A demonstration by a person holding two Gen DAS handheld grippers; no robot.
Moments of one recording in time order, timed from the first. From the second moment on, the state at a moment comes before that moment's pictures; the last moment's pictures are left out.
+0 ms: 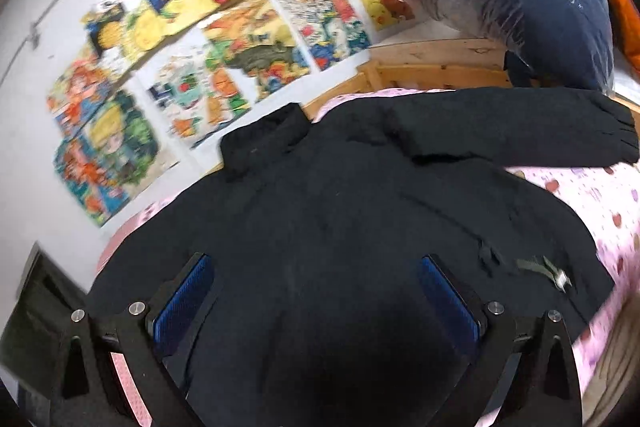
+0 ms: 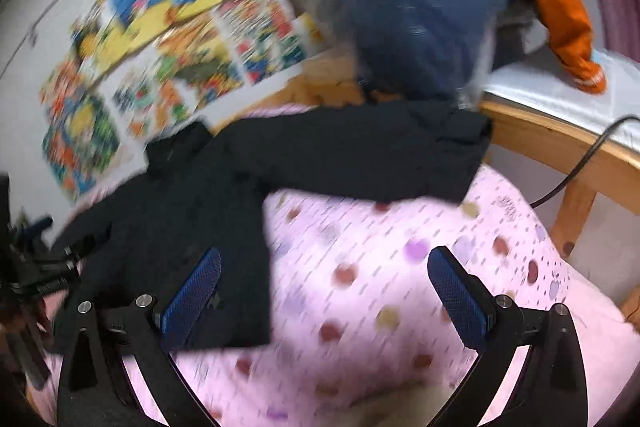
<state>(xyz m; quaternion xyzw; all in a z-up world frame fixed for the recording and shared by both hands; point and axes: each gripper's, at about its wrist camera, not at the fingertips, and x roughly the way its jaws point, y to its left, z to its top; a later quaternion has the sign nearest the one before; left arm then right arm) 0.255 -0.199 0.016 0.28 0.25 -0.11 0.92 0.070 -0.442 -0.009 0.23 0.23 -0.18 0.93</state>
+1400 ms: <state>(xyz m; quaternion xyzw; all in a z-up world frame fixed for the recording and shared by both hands) 0.535 -0.214 0.005 0.01 0.37 -0.34 0.87 0.203 -0.401 0.078 0.18 0.07 -0.09 0.98</state>
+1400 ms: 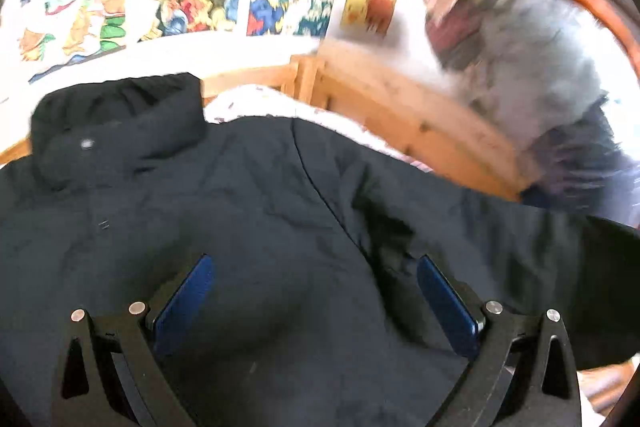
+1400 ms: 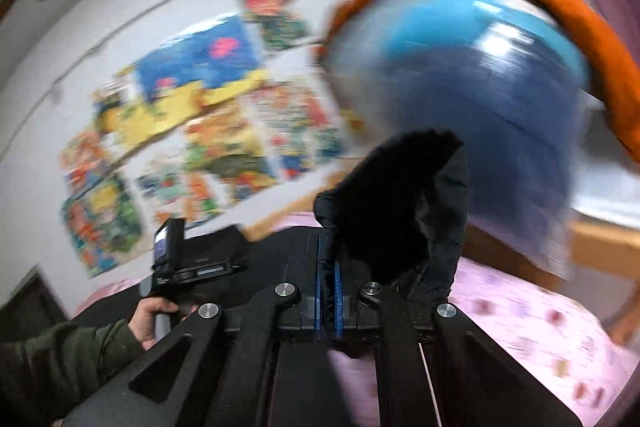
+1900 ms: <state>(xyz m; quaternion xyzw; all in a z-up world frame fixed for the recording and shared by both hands) 0.457 0.013 0.025 -0.20 0.39 -0.34 0.83 0.289 -0.215 0.047 0.10 0.22 0.12 0.96</state>
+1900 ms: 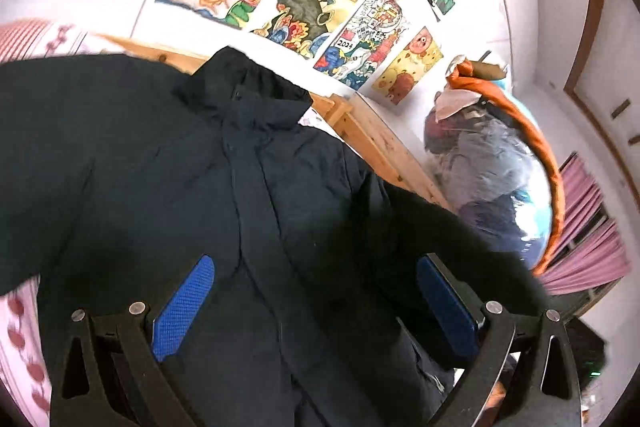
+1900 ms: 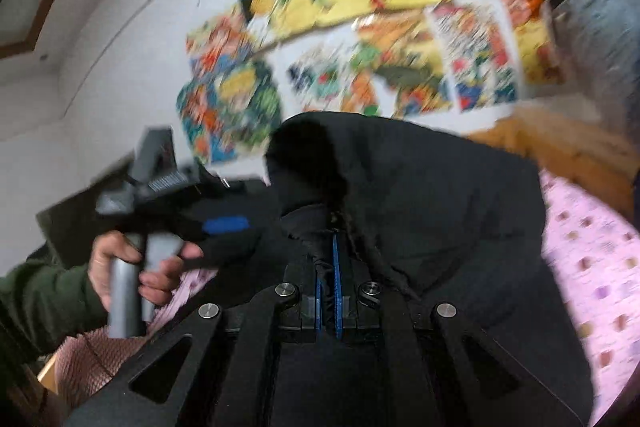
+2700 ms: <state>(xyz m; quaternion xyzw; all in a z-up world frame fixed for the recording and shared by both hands) 0.446 -0.039 -0.054 -0.27 0.50 -0.45 0.69 0.268 -0.176 -0.040 0.11 0.32 0.16 0.93</state>
